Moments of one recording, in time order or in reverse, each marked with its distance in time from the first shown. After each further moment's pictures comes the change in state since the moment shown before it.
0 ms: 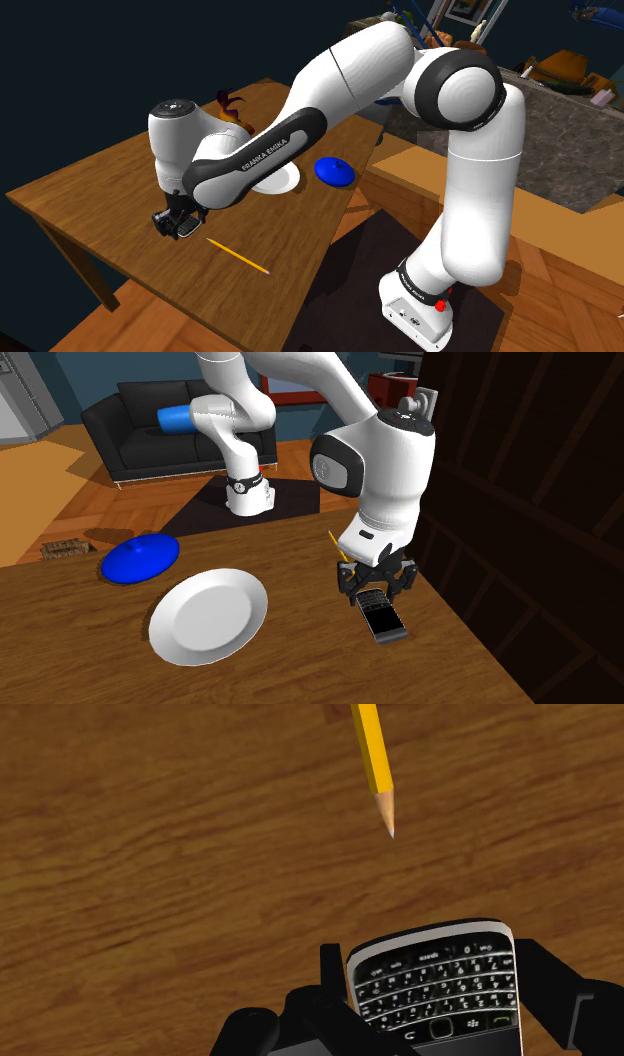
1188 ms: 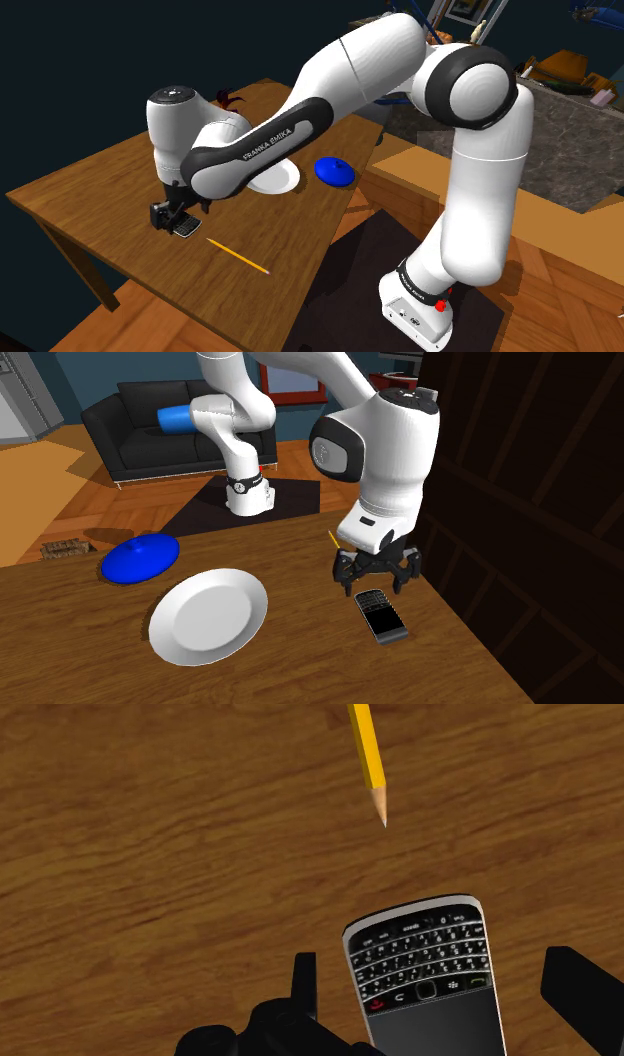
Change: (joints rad) arm -0.015 -0.041 0.016 0.005 0.026 -0.043 -0.019
